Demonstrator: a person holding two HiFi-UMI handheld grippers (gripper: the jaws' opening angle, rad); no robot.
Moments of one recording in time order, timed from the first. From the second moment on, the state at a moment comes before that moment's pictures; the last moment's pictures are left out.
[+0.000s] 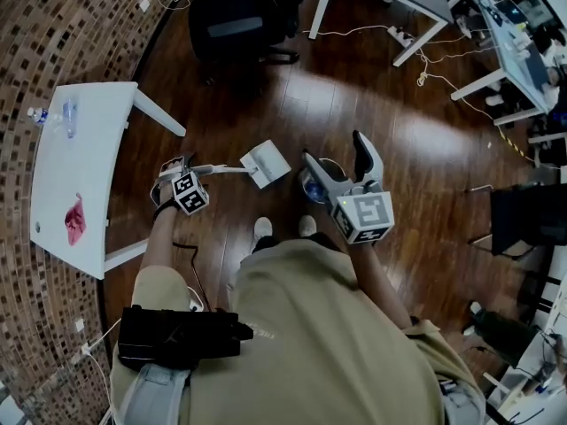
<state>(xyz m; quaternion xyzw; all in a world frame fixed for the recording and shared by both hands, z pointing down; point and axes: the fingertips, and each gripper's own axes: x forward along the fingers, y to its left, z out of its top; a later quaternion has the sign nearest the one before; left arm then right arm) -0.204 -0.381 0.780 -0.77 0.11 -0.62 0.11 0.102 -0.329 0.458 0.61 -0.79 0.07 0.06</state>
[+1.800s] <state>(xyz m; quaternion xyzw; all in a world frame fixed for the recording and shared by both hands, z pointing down) -0.125 -0.312 0.657 -0.76 0.13 -0.61 0.18 0.161 -0.291 0.467 0.63 -0.77 0.13 -0.01</state>
